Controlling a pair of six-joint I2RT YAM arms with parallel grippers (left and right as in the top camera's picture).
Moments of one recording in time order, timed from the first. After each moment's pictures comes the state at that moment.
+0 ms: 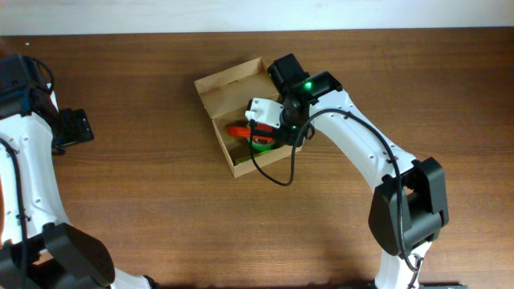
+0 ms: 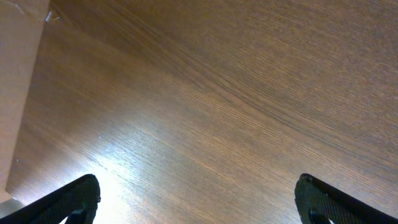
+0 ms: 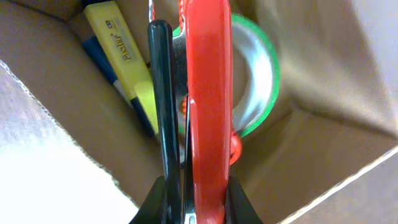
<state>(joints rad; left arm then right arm) 0.40 1.70 1.62 -1.16 -0.27 0.04 0.47 1.99 1.70 -1.03 -0.10 -0.90</state>
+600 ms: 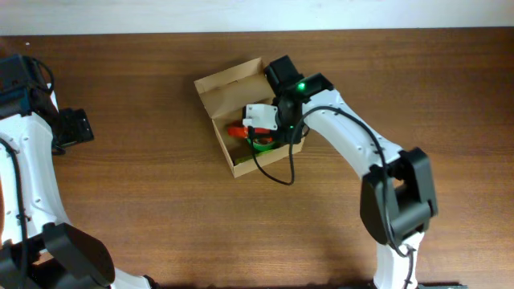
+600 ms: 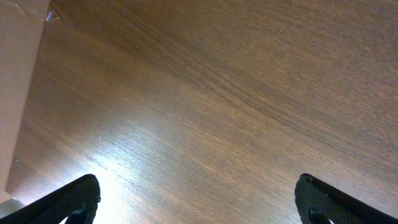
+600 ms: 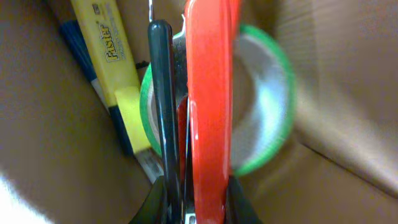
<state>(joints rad) 0.40 1.70 1.62 -1.16 -0.27 0.04 0.47 2.08 1.71 -0.97 -0.11 -1.05</state>
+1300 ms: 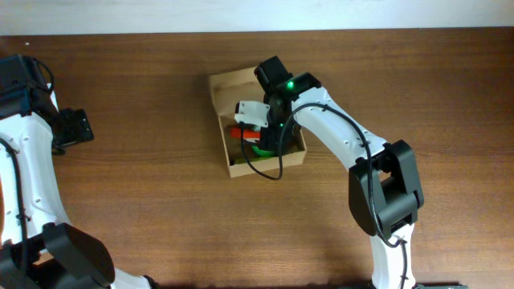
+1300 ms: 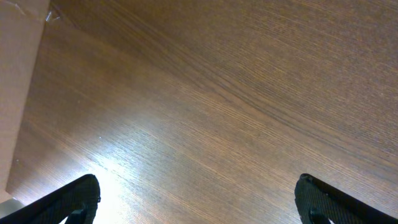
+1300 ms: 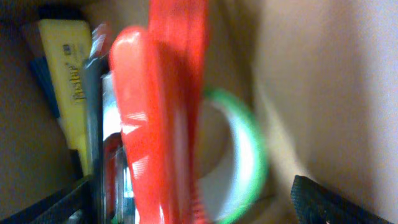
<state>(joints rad) 0.40 1.70 1.62 -1.16 -0.27 0.04 0.50 2.15 1.80 -0.97 -0.11 -0.93</state>
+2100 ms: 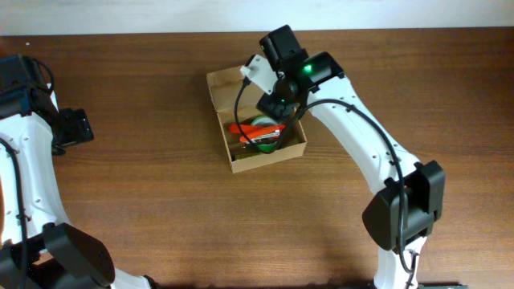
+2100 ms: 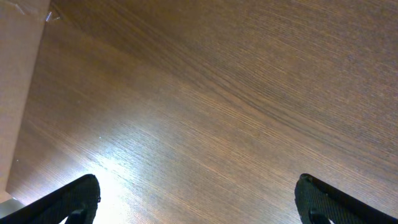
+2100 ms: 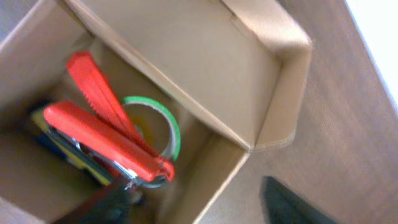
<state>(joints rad) 0.40 1.70 1.62 -1.16 -0.27 0.04 0.48 2.03 1.95 -1.05 0.05 -0.47</state>
